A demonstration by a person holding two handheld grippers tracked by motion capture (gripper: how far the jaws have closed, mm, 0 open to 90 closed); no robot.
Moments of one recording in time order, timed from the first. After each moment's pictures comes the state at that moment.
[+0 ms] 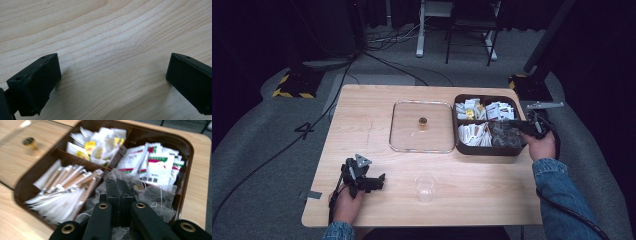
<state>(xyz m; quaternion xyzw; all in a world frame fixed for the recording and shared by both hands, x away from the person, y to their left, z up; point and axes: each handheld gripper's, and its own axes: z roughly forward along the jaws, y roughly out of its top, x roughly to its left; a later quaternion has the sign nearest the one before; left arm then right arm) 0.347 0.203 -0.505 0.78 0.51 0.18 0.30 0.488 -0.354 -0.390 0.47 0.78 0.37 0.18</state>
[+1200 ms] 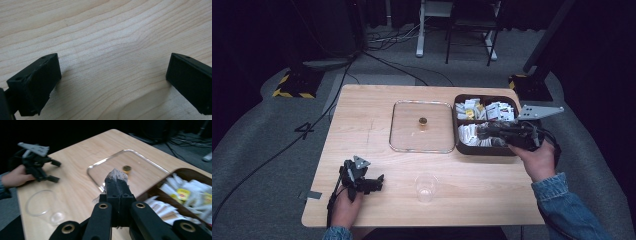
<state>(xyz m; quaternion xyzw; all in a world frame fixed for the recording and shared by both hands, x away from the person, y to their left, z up) 0.341 0.205 -0.506 0.77 0.52 0.19 0.30 0.396 -0.266 -0.313 0.26 0.83 0.49 0.11</state>
